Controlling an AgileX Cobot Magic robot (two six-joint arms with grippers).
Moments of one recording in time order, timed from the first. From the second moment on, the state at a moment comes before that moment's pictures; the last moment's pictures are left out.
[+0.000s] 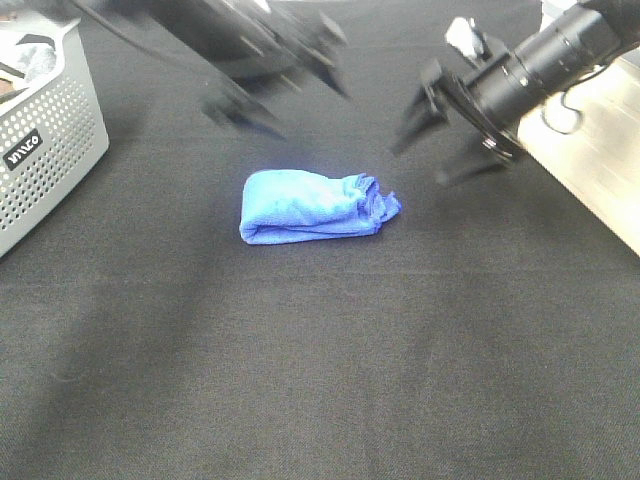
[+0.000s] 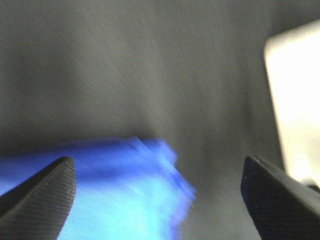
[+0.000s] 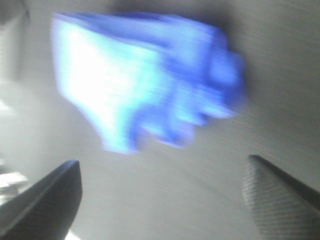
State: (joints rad) left arm -0.37 2.36 -2.10 -0.52 0.76 -0.28; right arm 0.07 2.22 -1.70 0.87 1.13 -0.43
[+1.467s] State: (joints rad) left arm -0.24 2.36 -2.18 -0.50 0.97 -0.18; right arm 0.16 2.34 -1.70 0.89 0.97 -0.49
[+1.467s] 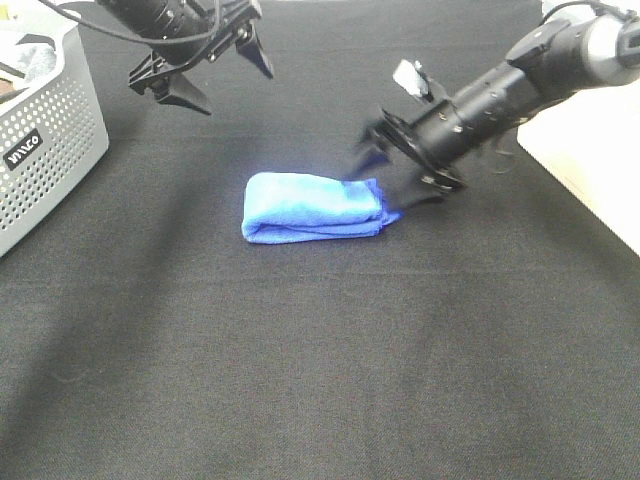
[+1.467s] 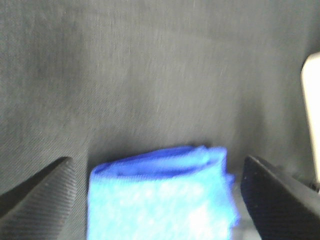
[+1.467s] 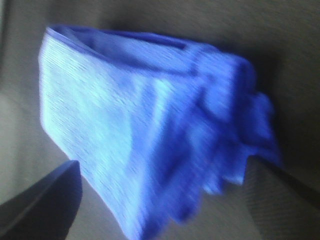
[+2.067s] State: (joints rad) left arm -0.24 2.11 -2.18 -0.23 1.21 -0.14; right arm 0.16 1.98 -1.70 0.66 1.13 -0.34
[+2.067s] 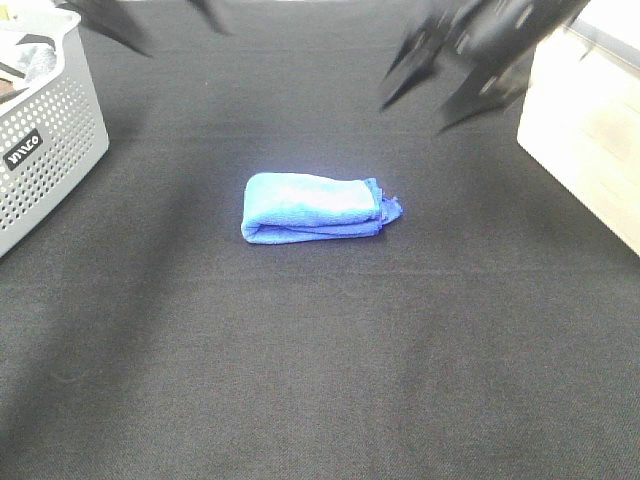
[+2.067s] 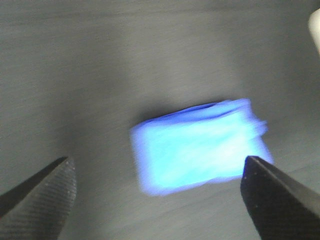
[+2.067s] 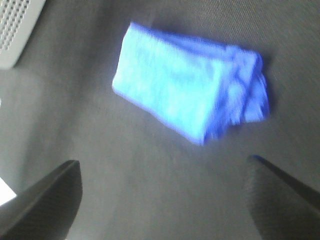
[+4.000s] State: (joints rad) left arm -0.25 0.05 -0.54 -0.10 1.16 0.08; right arm 0.16 0.19 -0.55 0.08 1.15 -0.12
